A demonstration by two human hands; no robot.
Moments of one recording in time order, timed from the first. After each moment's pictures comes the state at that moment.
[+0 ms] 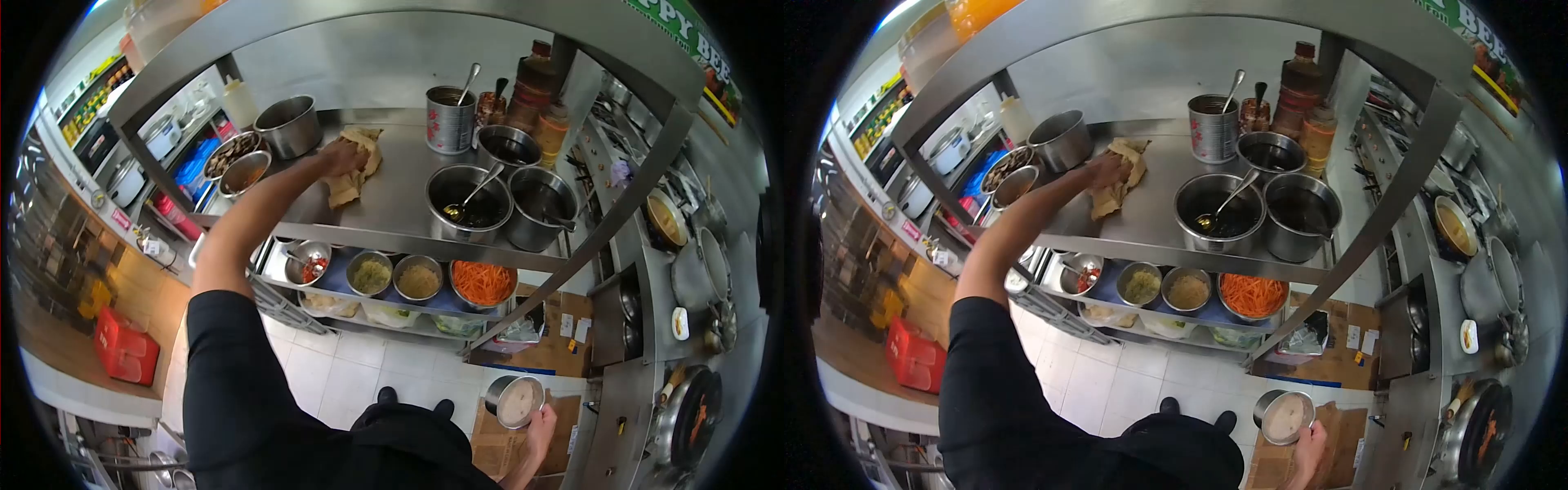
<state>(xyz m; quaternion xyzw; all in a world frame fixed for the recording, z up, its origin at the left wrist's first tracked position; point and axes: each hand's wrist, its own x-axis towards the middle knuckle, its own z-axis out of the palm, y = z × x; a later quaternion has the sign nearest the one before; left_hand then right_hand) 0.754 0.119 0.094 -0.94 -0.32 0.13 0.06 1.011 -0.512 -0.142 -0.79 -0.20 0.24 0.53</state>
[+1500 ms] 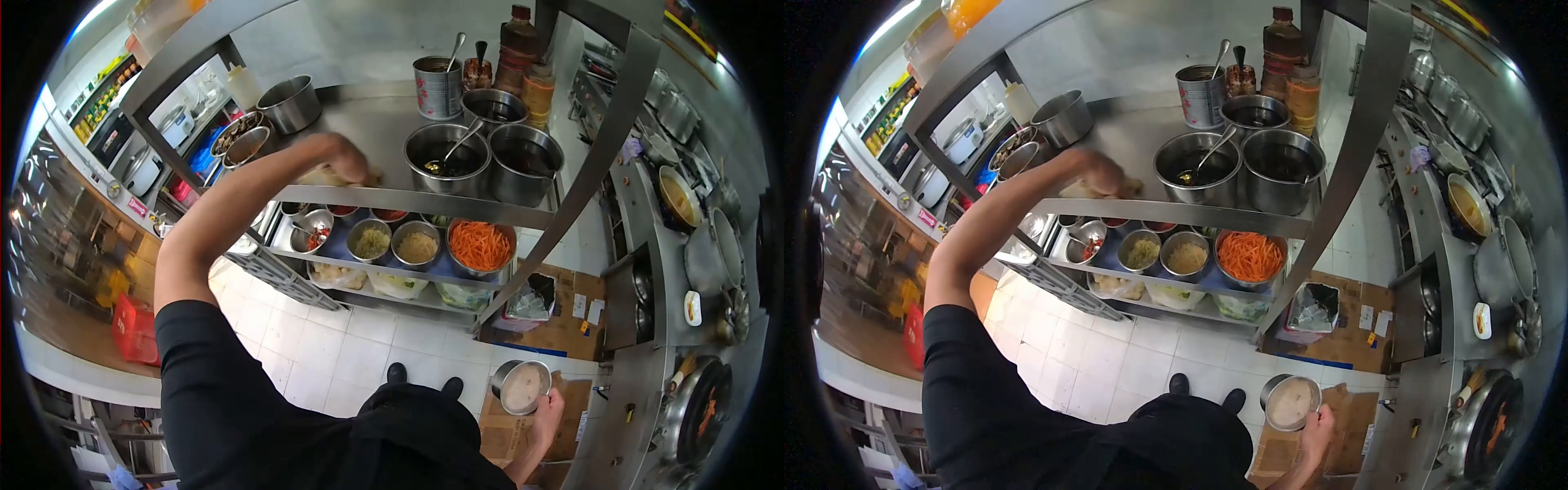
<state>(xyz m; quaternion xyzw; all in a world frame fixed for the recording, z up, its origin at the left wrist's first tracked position) 0.798 -0.017 0.149 -0.80 -0.36 0.47 -0.07 1.026 -0.550 -0.144 -0.79 -0.21 0.26 0.52</state>
